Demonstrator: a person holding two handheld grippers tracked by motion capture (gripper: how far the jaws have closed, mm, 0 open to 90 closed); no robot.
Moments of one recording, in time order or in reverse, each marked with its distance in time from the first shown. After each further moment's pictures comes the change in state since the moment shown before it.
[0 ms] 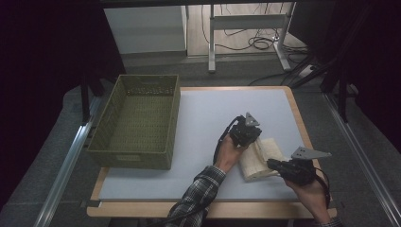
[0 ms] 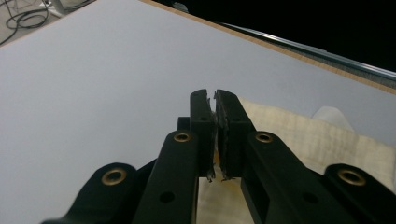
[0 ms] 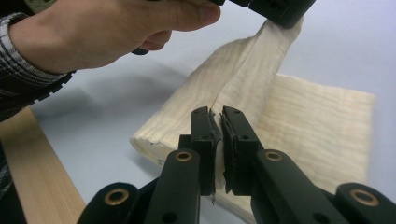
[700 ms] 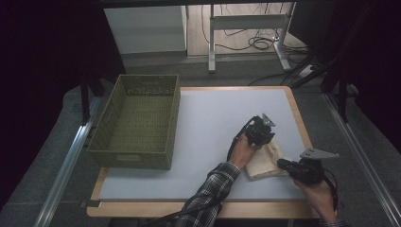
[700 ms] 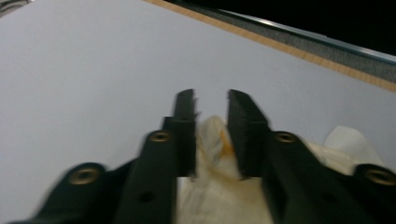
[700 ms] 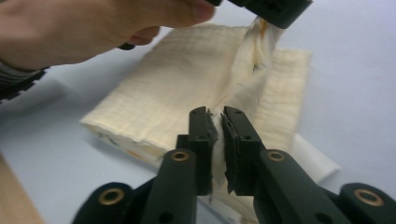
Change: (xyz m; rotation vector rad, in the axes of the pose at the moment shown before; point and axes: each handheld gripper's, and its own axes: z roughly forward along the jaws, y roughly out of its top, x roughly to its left) left arm -0.013 0.013 0.051 0.048 -0.018 0.013; right arm -0.031 -0.021 -0.006 0.032 -0.093 0.063
